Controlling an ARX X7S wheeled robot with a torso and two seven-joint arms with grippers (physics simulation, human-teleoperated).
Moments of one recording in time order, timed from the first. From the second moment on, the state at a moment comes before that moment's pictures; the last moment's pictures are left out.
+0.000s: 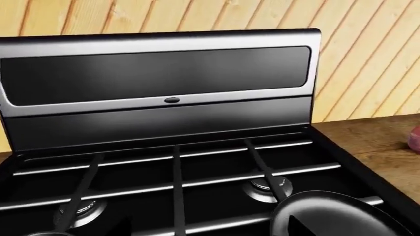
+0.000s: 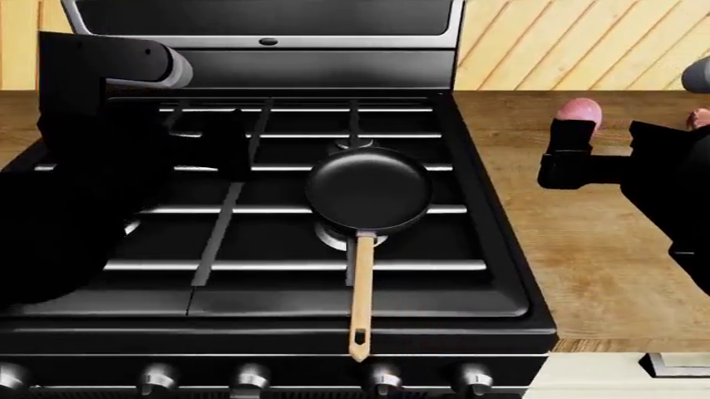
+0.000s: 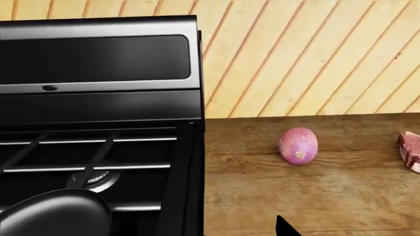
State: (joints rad) left arm -1.06 -0.74 0.39 0.34 -1.44 -0.93 -0.73; right arm 0.94 0.86 -0.16 -0.34 1.54 1.02 0.80
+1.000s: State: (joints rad) left arm -1.07 -0.73 0.40 0.34 -1.43 -0.92 -0.73; right arm 0.92 0.88 -0.15 -0.35 1.56 1.00 0.80
